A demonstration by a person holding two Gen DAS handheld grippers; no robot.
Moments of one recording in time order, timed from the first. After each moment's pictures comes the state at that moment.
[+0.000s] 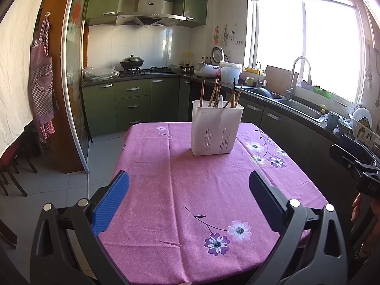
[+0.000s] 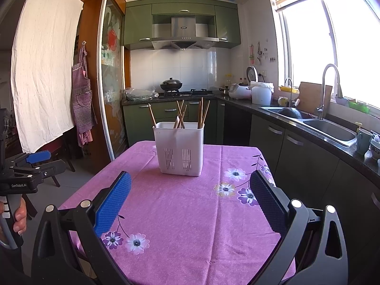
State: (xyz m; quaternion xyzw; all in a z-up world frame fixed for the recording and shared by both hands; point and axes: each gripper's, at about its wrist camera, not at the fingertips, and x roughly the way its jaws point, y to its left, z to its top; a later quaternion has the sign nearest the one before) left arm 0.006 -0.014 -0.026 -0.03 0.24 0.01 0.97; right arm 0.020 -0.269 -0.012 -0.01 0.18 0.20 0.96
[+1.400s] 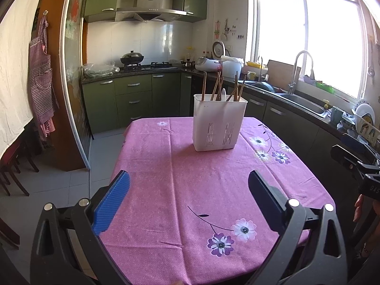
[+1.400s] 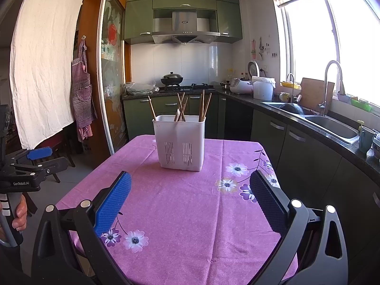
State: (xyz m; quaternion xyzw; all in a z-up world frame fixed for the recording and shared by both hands) left arm 0.021 -0.014 -0.034 -0.02 0.26 0.02 0.96; right arm 0.035 -0.266 -0.024 -0.01 0.20 0.20 0.96
